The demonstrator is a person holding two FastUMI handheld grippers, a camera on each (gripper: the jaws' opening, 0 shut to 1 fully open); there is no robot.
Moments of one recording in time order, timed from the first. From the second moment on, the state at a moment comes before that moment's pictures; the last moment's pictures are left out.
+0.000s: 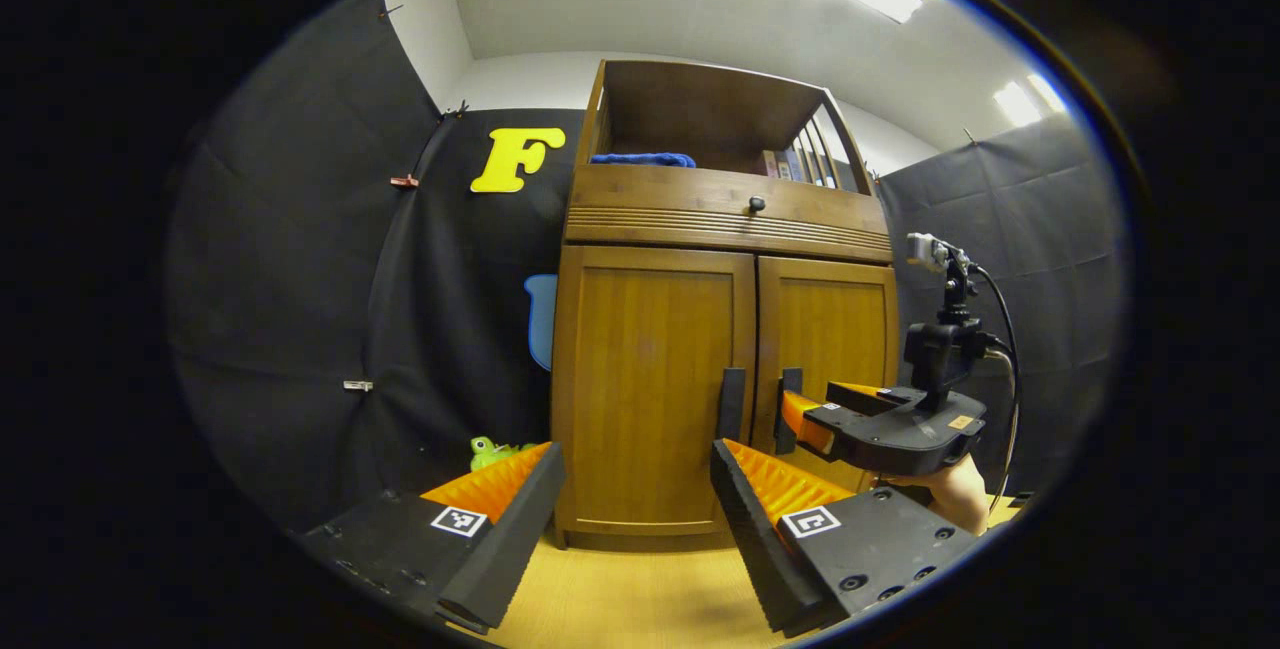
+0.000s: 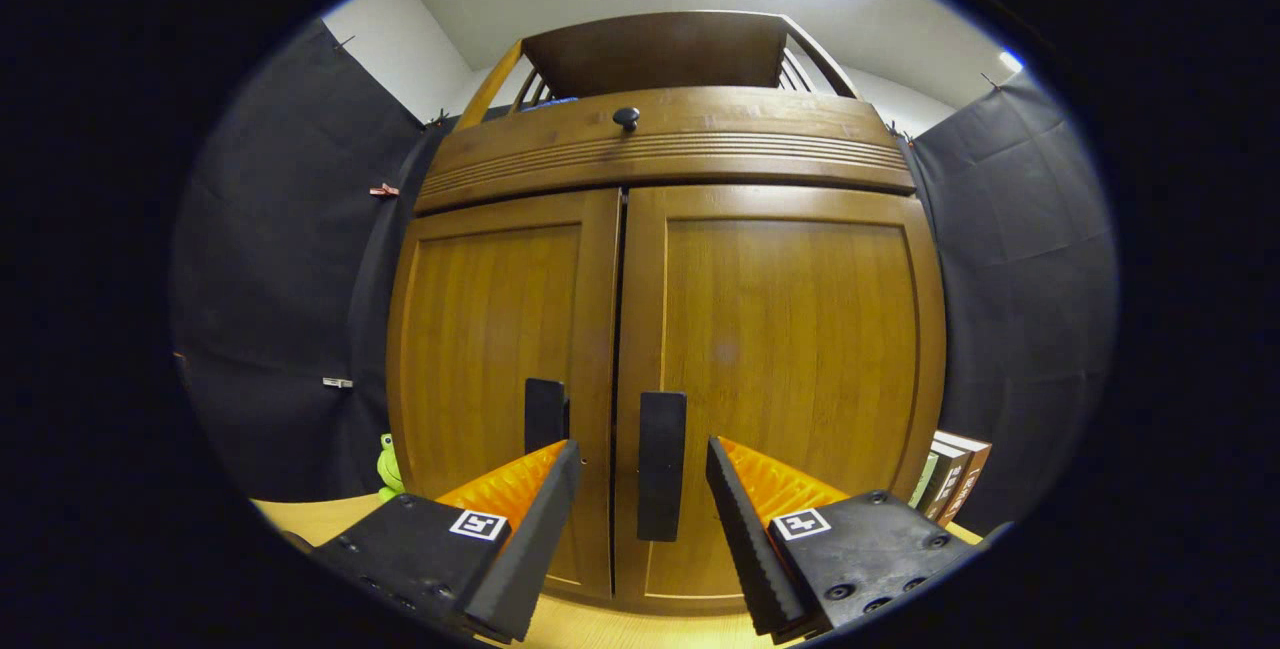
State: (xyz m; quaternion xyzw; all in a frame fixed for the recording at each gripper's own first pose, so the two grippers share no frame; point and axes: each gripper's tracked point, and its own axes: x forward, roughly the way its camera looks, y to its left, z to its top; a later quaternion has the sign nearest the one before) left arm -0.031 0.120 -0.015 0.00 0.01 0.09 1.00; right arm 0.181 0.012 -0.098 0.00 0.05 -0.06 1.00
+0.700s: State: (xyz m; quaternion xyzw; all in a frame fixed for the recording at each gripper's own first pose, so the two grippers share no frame) left arm -0.009 0.141 -0.044 0.00 0.05 0.11 0.99; right arm 0.232 -0.007 -0.149 0.00 0.08 -0.09 0.99
